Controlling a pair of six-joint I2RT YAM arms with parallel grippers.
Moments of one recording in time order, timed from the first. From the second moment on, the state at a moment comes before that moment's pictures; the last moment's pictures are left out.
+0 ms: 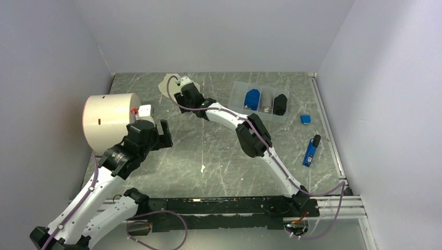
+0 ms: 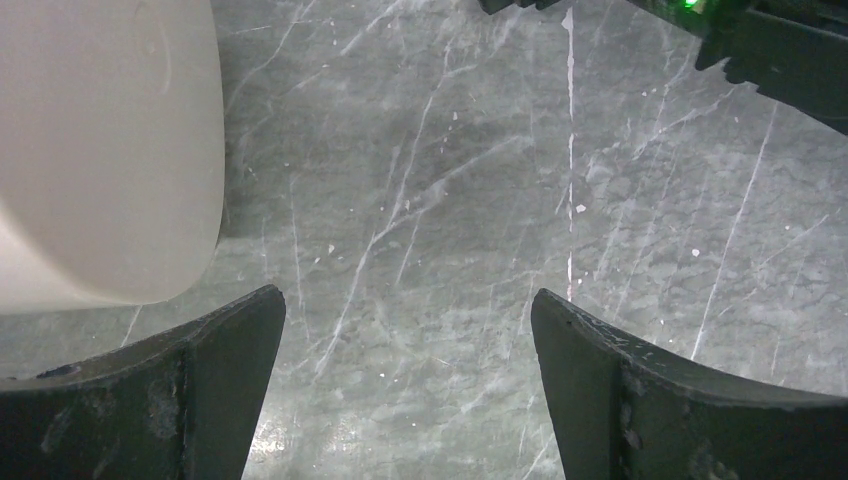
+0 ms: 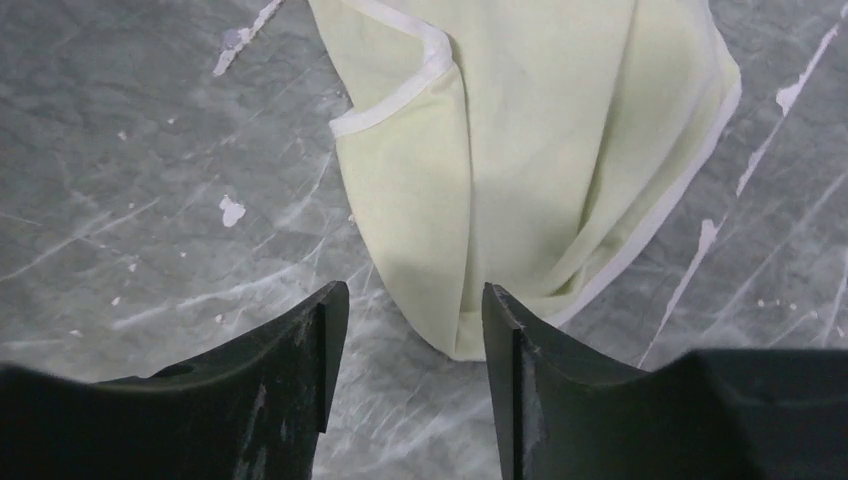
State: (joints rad) left arm -0.51 0.75 0.83 -0.70 -0.37 -0.48; right arm 0.78 2.56 2.17 -0.15 0.14 0.15
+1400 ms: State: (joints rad) left arm -0.51 0.54 0.83 -0.77 -0.54 -0.57; right arm 0.78 1.62 1.44 -0.09 -0.43 0.38
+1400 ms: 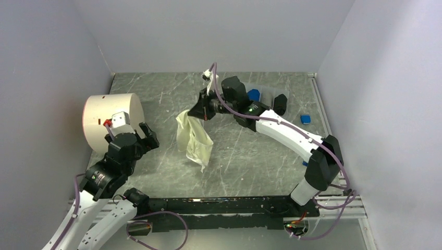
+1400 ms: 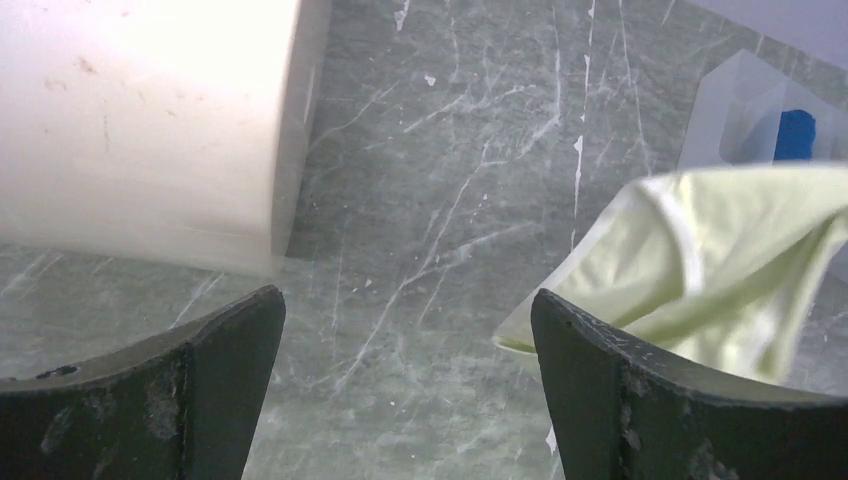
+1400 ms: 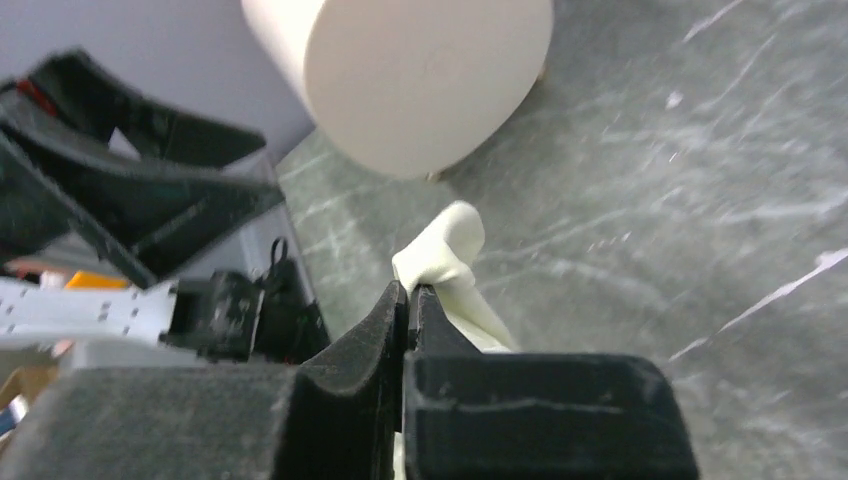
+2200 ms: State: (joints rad) left arm -0.51 0.86 0.79 -0.59 -0.10 -0.39; right arm 0.37 1.08 0.71 -0.37 -0.21 0.50
